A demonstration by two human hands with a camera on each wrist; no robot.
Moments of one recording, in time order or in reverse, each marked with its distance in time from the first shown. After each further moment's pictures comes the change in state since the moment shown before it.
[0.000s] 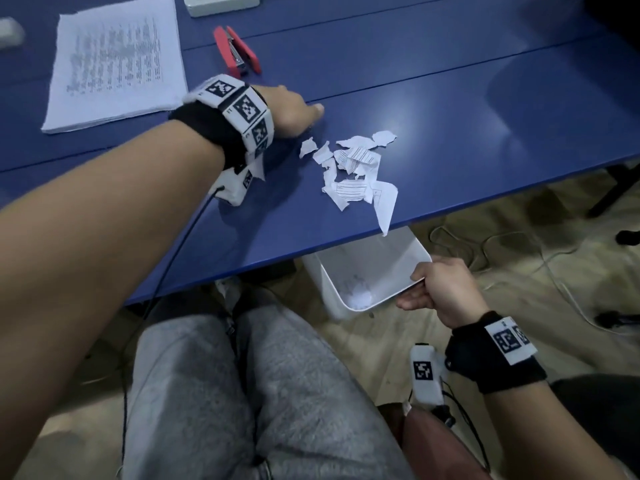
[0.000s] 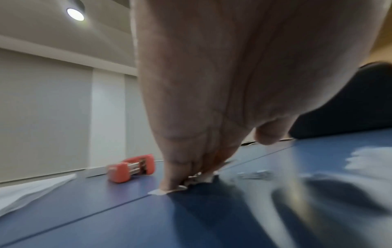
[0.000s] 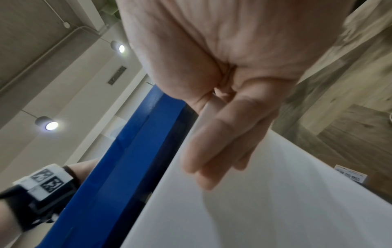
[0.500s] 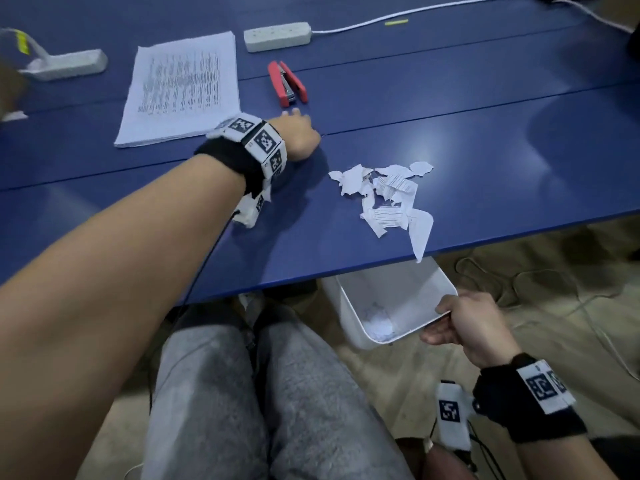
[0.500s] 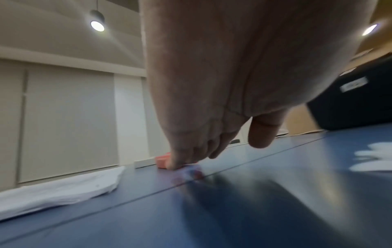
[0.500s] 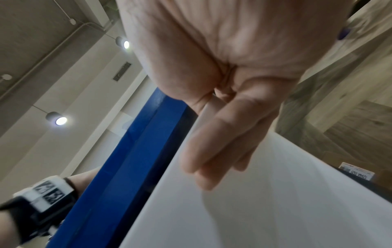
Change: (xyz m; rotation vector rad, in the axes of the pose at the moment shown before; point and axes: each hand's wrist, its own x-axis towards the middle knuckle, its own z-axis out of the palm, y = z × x) left_hand -0.011 -0.041 -0.001 -0.025 -0.011 -0.067; right_hand -0.005 0.002 0.006 -0.062 -0.018 -0.028
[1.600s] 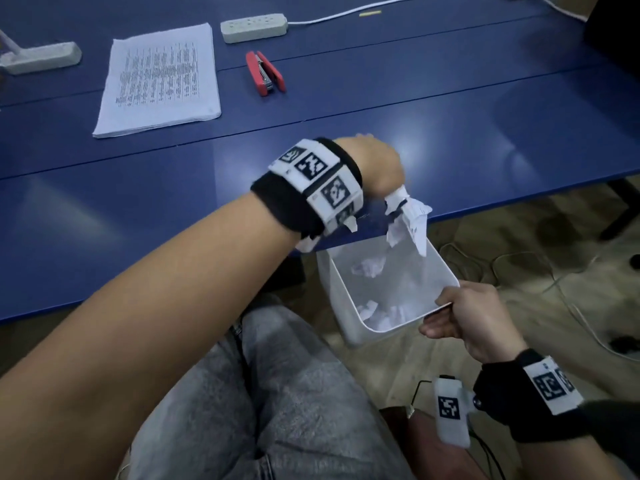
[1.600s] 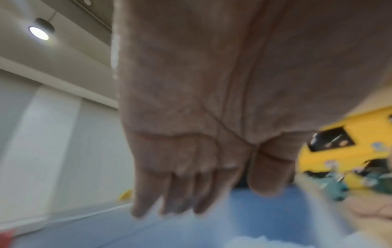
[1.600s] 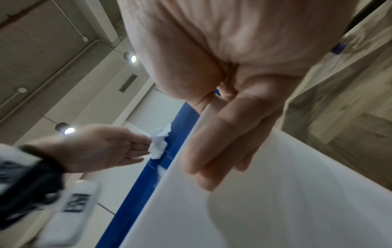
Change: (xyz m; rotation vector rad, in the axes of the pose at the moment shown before) left_hand -0.102 0.122 0.003 0.328 -0.022 0.402; right_hand -0.041 0.007 -0.024 0.061 0.051 0.017
